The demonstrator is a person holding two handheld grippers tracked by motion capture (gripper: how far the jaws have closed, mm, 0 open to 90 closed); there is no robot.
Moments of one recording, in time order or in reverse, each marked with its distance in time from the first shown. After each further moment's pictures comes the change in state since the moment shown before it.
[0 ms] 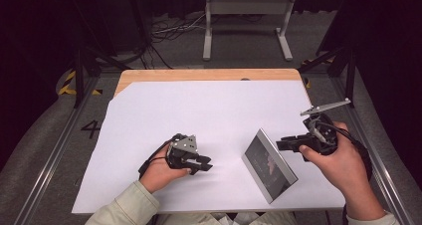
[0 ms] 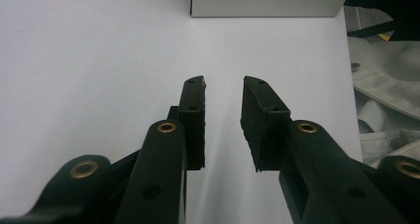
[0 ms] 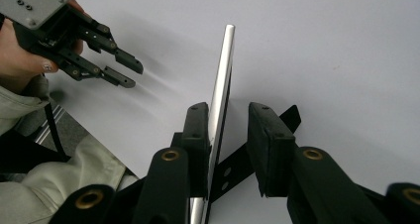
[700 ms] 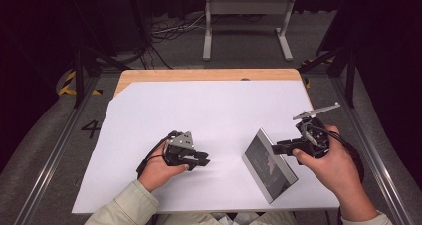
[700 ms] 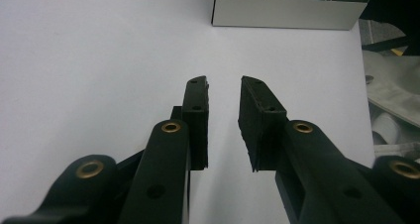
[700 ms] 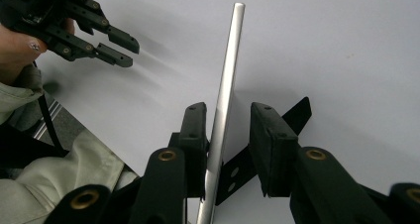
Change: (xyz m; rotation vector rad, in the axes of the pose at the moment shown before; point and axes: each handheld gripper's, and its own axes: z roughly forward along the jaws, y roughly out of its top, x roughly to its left) left arm 0.006 -0.002 -0.007 -0.041 0.043 -0.030; right arm 0.003 -0.004 0.017 0.037 0.000 0.007
